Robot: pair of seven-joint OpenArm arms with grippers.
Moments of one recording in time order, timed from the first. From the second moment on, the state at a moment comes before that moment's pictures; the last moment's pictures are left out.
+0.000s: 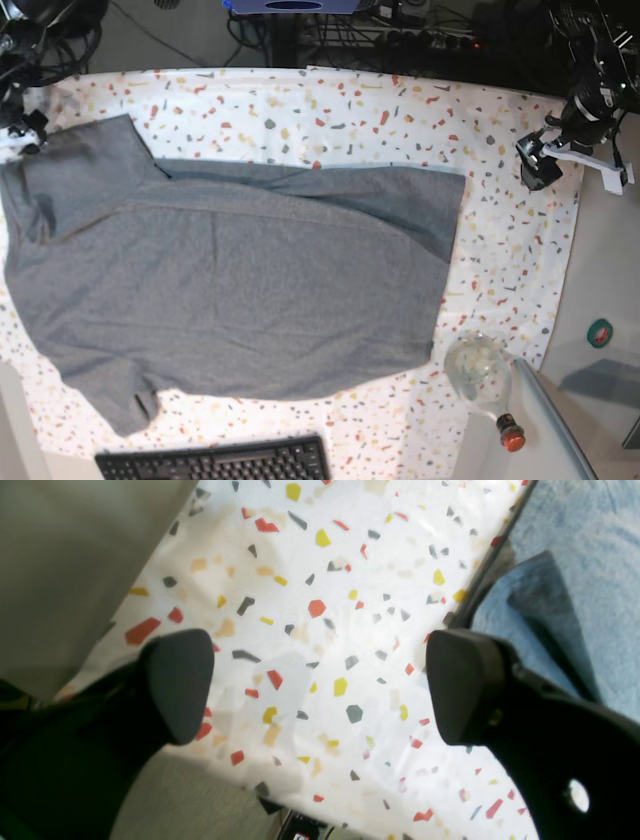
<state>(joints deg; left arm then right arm) 22.9 -12.4 -35.0 95.4 -34.4 -7.4 45.6 -8.3 4.0 54.5 76.4 16.6 23.3 -49.6</state>
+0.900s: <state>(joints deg) 22.8 -12.2 -34.6 95.4 -34.6 -7.4 45.6 -5.1 6.2 54.6 64.1 18.4 23.3 -41.5</state>
